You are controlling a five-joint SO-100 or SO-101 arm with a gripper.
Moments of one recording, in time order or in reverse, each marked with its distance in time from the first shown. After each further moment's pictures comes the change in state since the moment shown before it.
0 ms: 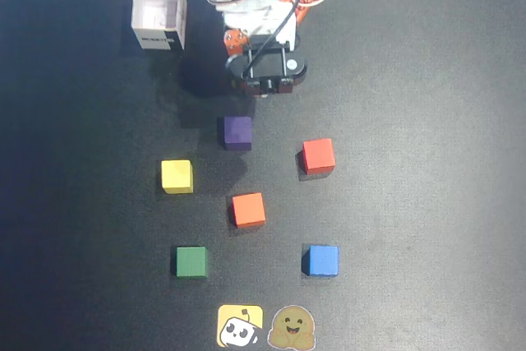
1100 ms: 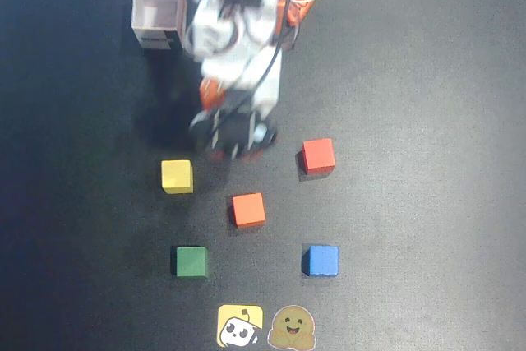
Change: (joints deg) arm 2.7 -49.7 -37.0 -6.5 6.4
